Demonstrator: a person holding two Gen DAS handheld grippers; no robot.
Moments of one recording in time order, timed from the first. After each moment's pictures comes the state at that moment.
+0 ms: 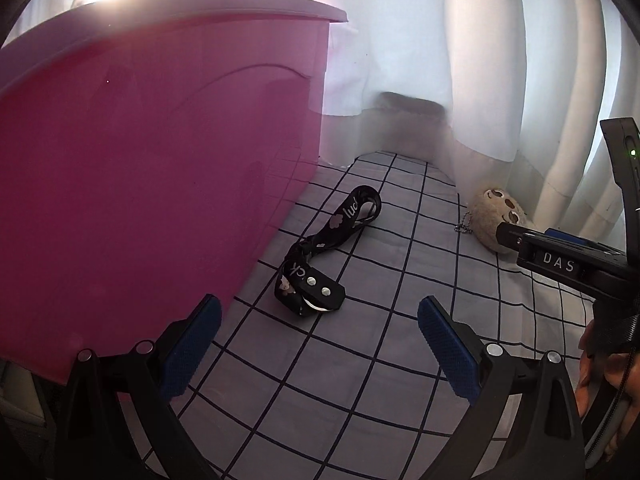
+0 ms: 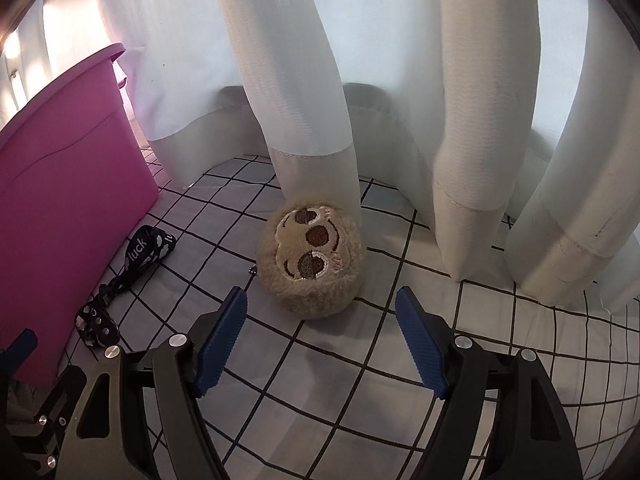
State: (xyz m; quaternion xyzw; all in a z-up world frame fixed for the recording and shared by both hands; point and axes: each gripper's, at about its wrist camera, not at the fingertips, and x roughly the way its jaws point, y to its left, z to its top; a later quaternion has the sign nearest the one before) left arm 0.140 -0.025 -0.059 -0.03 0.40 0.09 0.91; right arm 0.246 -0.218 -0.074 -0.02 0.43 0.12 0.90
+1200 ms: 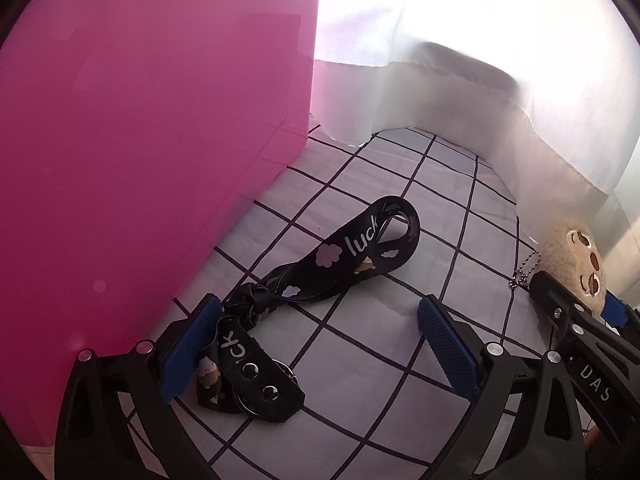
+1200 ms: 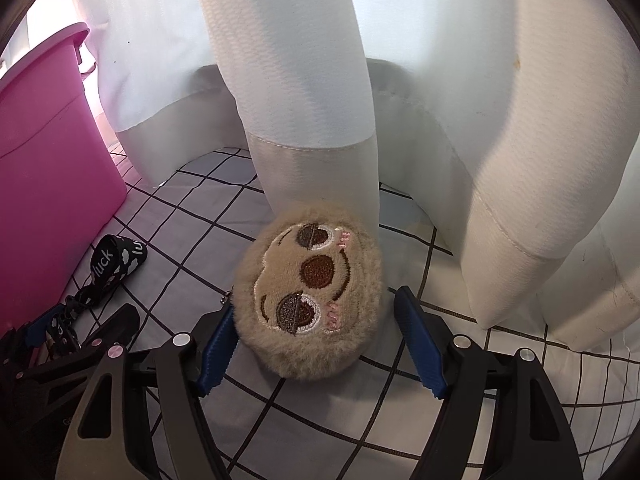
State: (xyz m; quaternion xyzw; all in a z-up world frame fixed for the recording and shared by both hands) left arm 0.246 -0.035 -0.108 -0.07 0.46 0.15 0.87; right arm 0.292 -0.195 -0.099 -0.03 0.44 0.12 0.89
